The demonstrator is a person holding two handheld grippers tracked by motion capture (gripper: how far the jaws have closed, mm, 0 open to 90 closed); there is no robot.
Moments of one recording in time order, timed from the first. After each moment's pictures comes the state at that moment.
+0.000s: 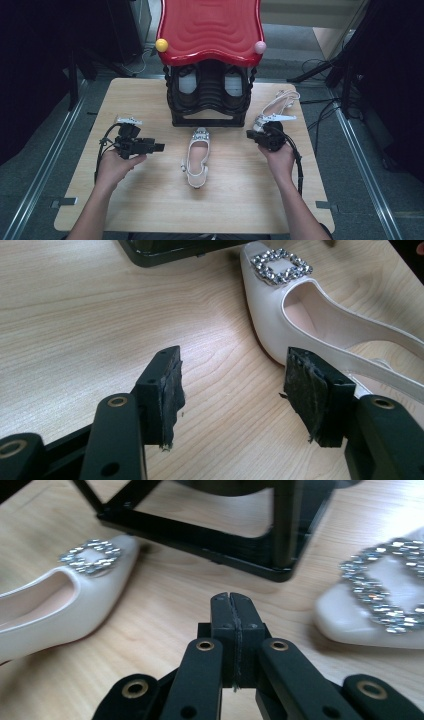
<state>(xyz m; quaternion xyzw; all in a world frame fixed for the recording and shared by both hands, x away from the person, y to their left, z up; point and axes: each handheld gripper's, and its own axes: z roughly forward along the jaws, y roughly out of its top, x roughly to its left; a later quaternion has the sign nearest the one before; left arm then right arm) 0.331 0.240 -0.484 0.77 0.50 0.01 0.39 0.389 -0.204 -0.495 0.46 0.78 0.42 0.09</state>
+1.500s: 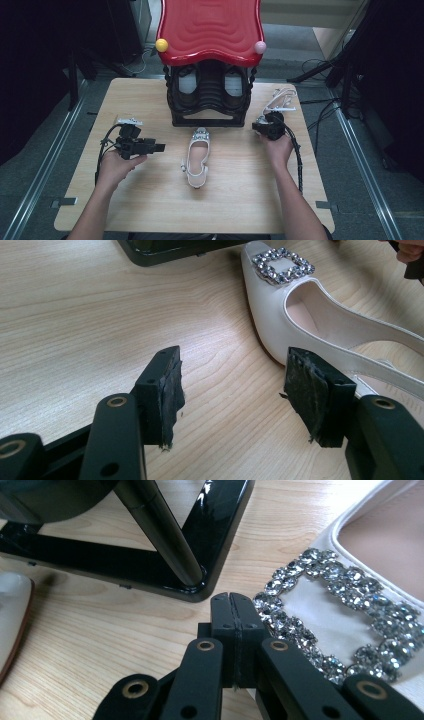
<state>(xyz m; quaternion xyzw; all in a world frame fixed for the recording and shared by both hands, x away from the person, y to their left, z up) 0.332 0.239 -0.489 0.77 0.50 0.01 0.40 0.440 -0.215 -0.520 0.54 0.74 0.39 0.11</state>
